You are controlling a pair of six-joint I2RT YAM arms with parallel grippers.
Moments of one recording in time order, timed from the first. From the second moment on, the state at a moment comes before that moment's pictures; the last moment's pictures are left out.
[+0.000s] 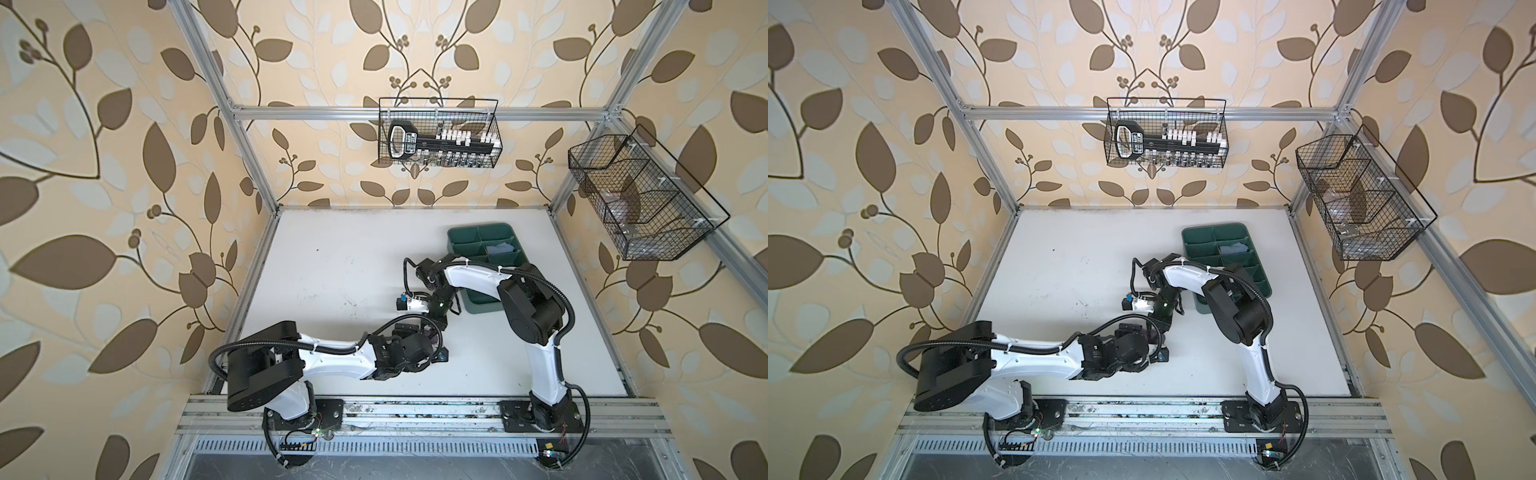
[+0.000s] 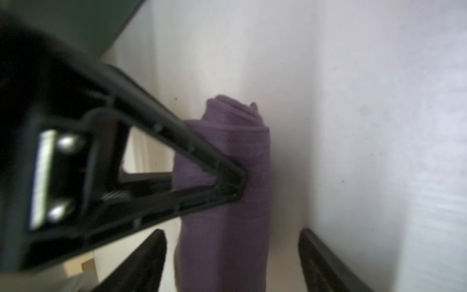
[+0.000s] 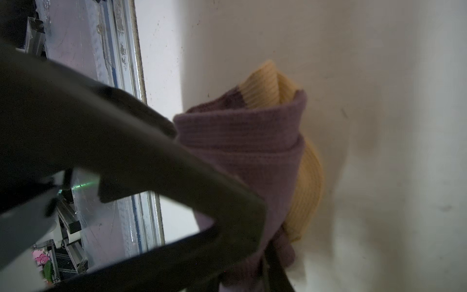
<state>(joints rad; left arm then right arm) -1.19 1.51 0.66 -0.15 -0.43 0.59 0.65 2.10 1.45 -1.13 -0.59 -0.77</state>
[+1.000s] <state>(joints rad) -0.84 1.65 1.04 -0.81 0.14 0.36 0.34 0.94 0.90 -0.32 -0.25 -0.40</state>
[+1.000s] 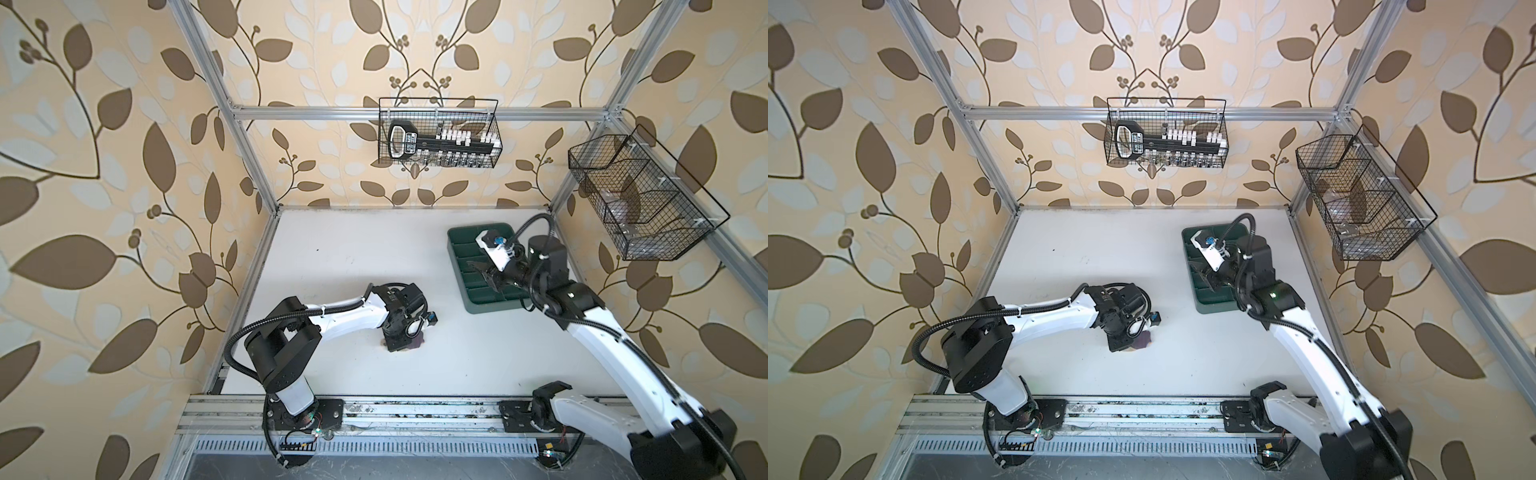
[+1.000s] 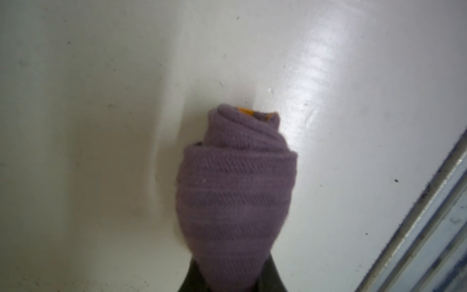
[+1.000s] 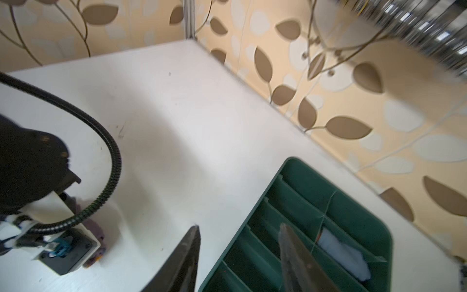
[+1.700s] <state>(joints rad) -0.70 1.92 1.24 -0.98 0.50 0.39 1.12 1.27 0.51 -0.01 0.21 -0.71</state>
